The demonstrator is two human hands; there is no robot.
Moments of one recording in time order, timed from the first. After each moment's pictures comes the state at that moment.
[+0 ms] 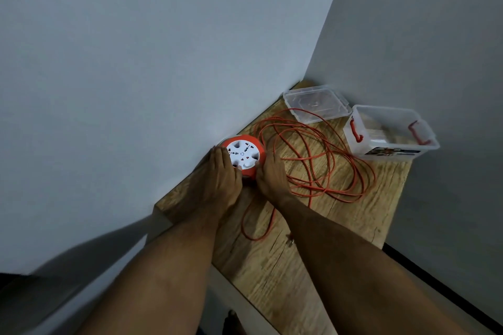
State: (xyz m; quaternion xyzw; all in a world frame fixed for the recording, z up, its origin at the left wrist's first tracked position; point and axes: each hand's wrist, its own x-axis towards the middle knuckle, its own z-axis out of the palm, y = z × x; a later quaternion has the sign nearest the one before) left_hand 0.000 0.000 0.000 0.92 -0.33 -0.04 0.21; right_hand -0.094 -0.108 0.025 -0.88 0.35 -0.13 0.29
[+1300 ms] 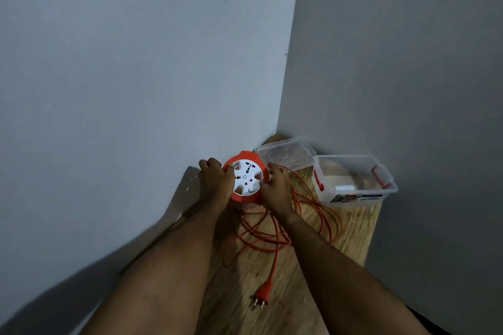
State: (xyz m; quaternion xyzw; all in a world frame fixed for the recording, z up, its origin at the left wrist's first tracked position) left_hand -0.012 -0.126 0.144 0.90 -0.19 -0.04 0.39; right_hand -0.136 -0.212 0.135 -0.77 0.36 -0.29 0.44
